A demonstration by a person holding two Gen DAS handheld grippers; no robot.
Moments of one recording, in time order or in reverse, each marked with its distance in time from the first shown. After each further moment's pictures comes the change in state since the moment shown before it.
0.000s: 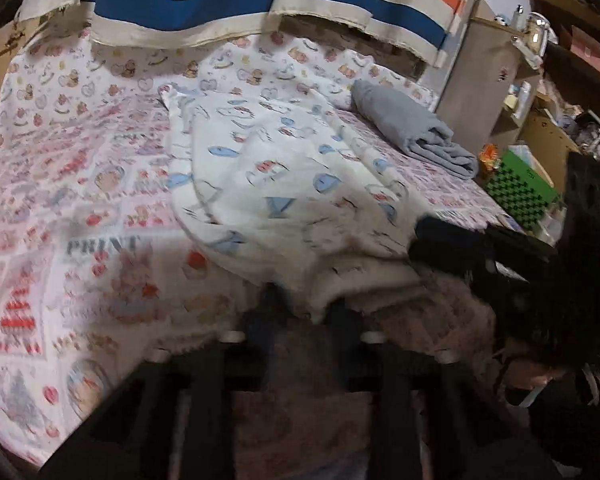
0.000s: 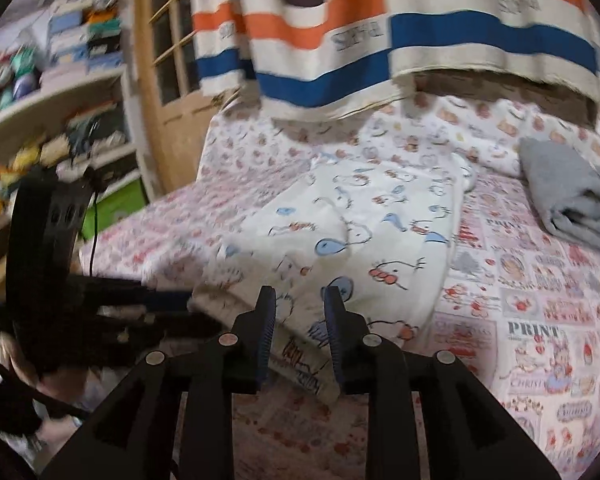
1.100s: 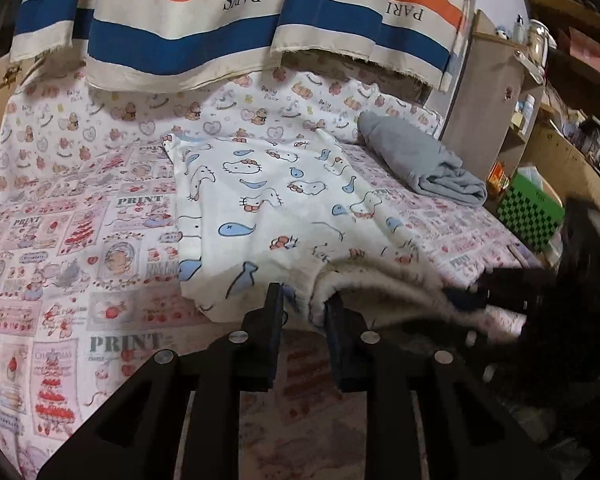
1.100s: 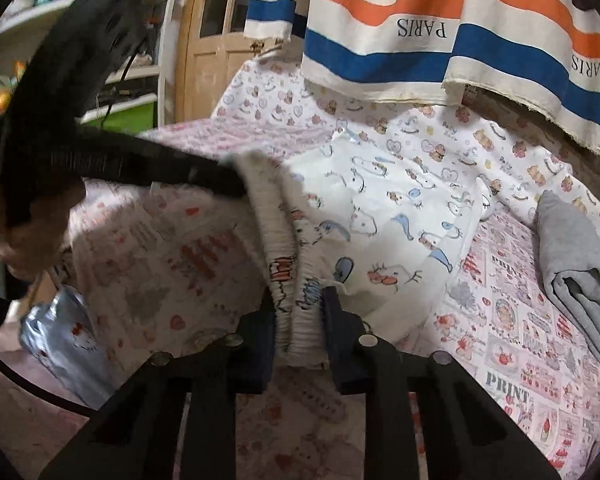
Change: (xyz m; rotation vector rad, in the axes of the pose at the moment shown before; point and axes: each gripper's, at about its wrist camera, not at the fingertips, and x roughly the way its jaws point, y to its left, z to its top) left arm -0.002 0.006 0.041 0.046 -0.084 0.024; right arm 0.020 -0.004 0.008 -0.224 0.095 -0.023
